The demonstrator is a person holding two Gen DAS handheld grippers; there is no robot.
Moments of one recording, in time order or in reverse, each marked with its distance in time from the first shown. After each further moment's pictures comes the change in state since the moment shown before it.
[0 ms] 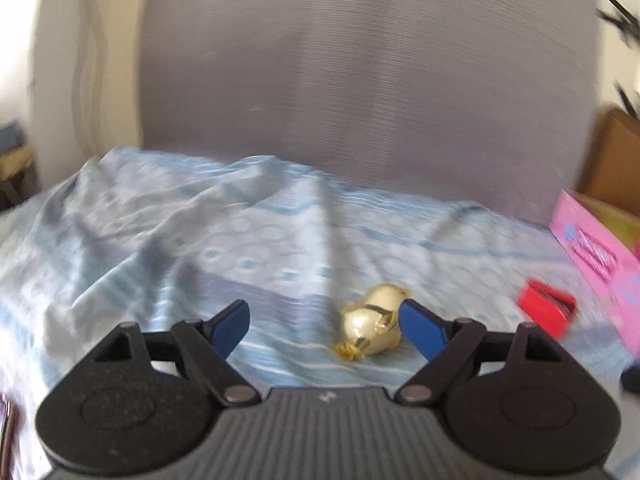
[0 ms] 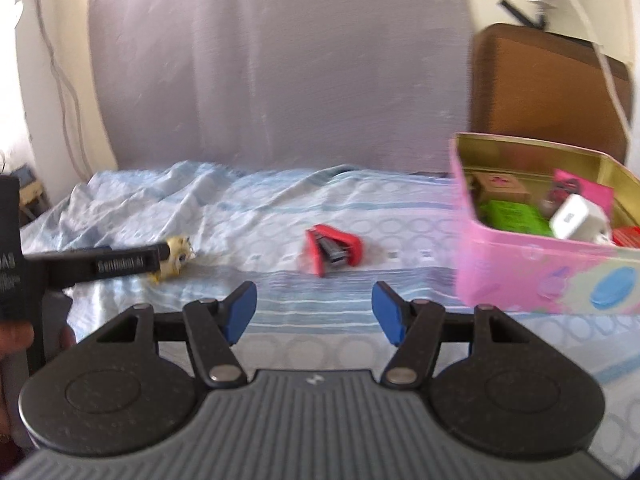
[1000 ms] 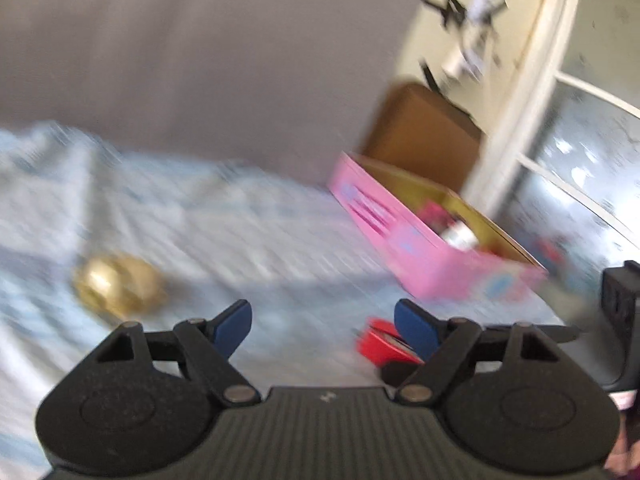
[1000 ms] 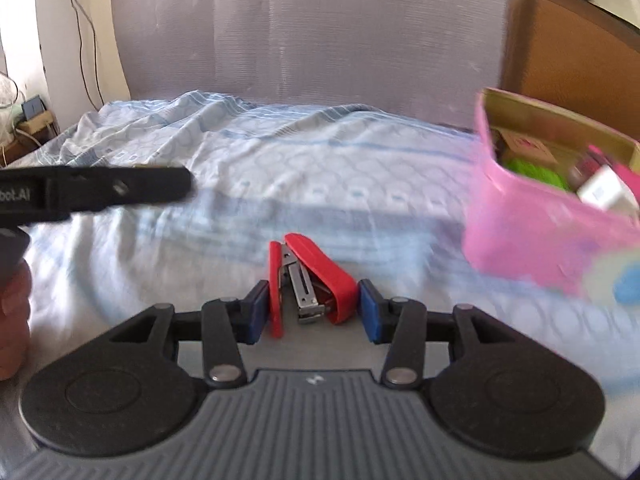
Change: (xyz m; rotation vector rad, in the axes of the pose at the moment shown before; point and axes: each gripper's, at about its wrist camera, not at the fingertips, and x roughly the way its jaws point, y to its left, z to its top) left arm -0.020 -0.059 -0.019 0.107 0.151 -0.671; right arm 0.015 -0.028 -0.024 -0.095 0.139 0.047
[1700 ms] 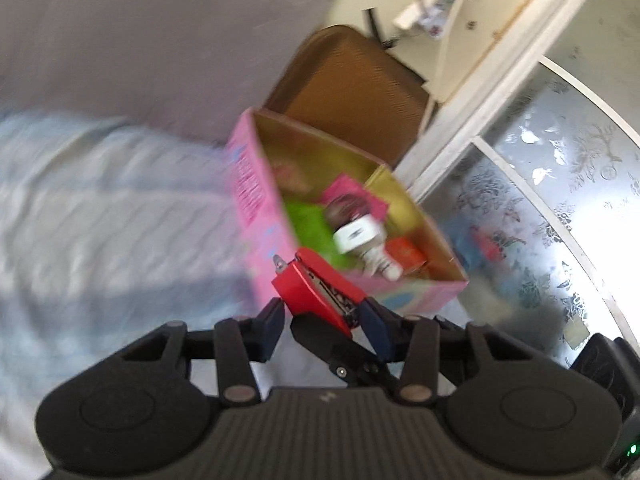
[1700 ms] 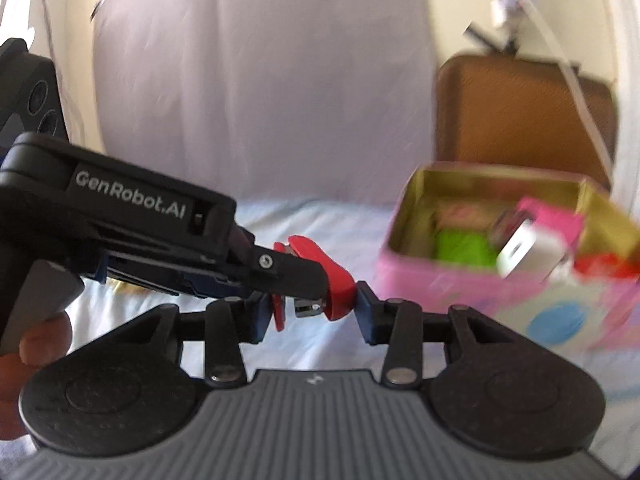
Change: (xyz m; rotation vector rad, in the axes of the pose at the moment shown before) left arm 0.067 -0.094 0.065 -0.091 0.159 -0.133; right arm -0.049 -0.049 0.024 0.070 -0.284 -0.045
